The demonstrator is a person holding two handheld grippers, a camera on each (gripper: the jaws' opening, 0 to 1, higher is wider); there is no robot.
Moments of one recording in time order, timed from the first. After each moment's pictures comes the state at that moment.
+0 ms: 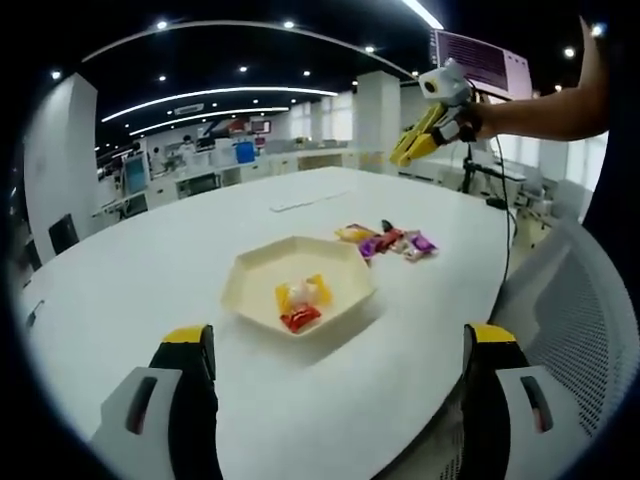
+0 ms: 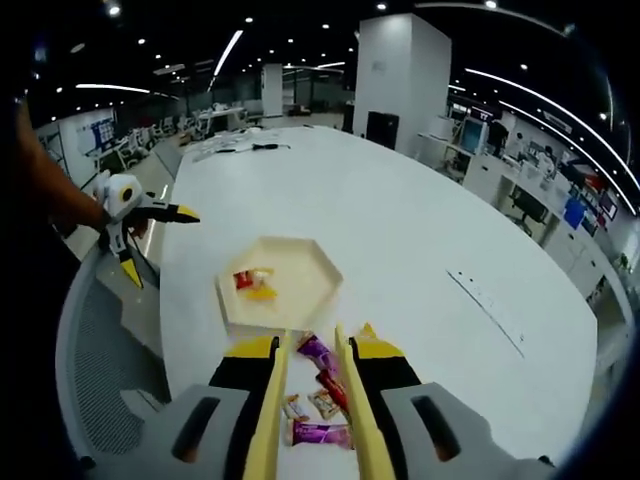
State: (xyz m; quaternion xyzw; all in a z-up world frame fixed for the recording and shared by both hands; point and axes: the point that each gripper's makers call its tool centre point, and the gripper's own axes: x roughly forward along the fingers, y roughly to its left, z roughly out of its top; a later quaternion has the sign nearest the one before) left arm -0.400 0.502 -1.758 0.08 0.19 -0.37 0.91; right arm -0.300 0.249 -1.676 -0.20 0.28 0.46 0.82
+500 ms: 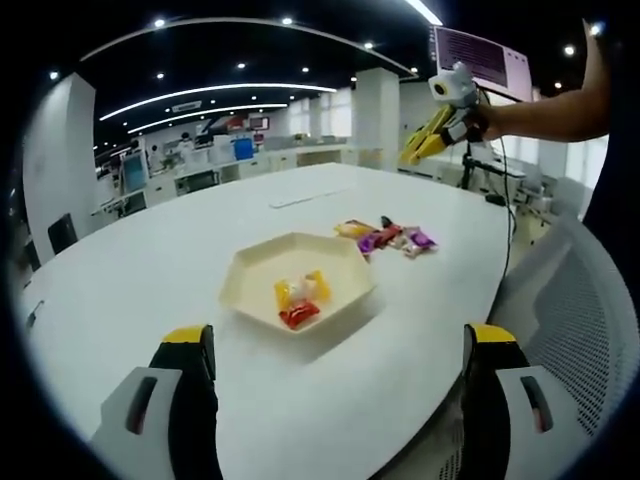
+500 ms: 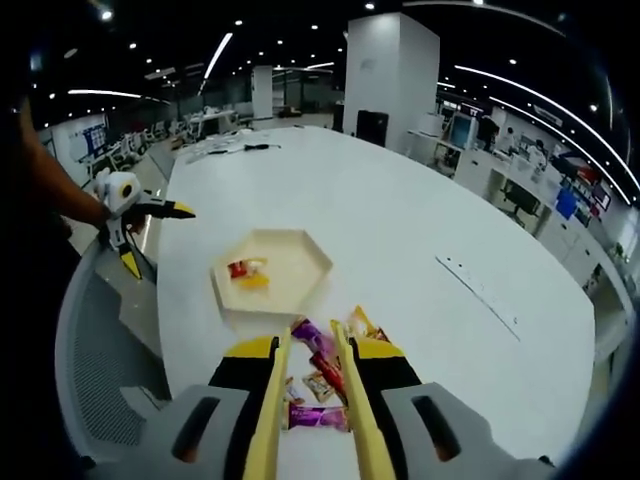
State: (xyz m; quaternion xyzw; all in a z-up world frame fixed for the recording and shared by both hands) left arm -0.400 0.501 -1.761 0.09 0.20 -0.37 0.91; right arm -0.306 0.227 -1.680 -0.19 0.28 0.44 0.83
